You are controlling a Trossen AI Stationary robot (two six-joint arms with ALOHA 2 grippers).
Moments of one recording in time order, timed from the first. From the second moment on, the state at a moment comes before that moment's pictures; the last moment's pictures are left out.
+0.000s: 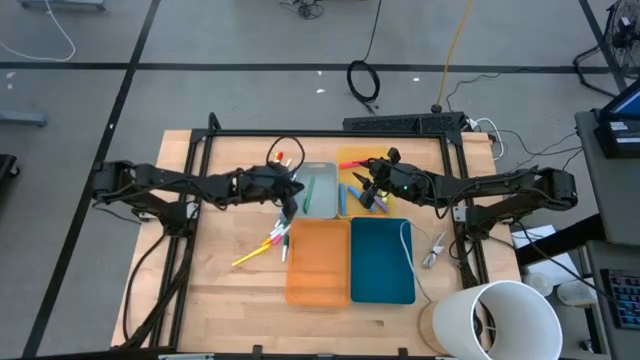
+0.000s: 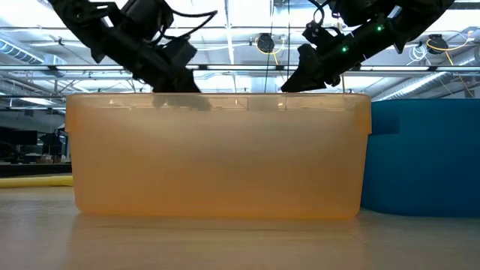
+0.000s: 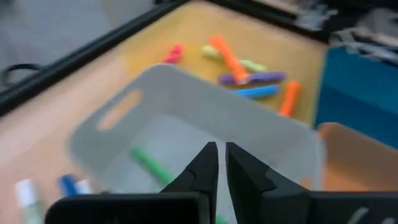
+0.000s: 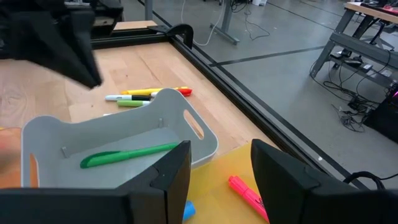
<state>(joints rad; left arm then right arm) 0.17 1.37 0.65 0.23 -0.18 -0.27 -0.16 1.26 0.64 0.26 0.41 0.03</state>
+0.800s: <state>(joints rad) -0.12 1.19 0.65 -0.71 0.01 -0.64 -0.17 1.26 0.64 0.27 0.41 0.04</state>
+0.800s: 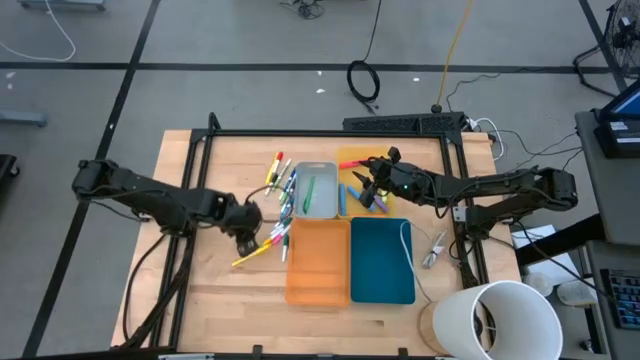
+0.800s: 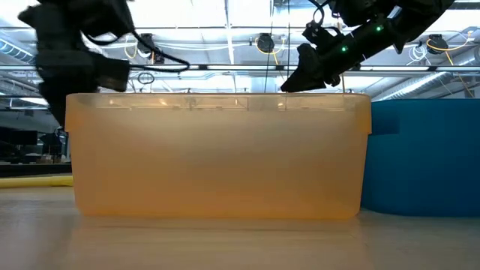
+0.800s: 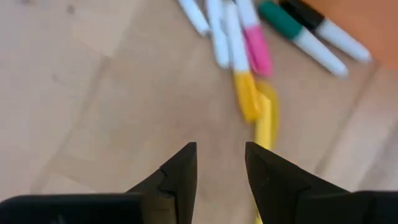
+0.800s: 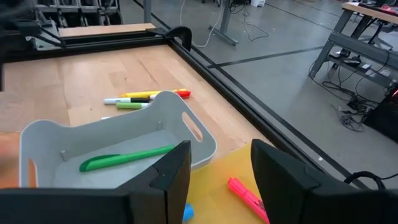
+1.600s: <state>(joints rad) -0.46 1.40 0.65 -0.59 -0.14 -0.74 -0.17 1.26 0.64 0.27 0.41 0.04</state>
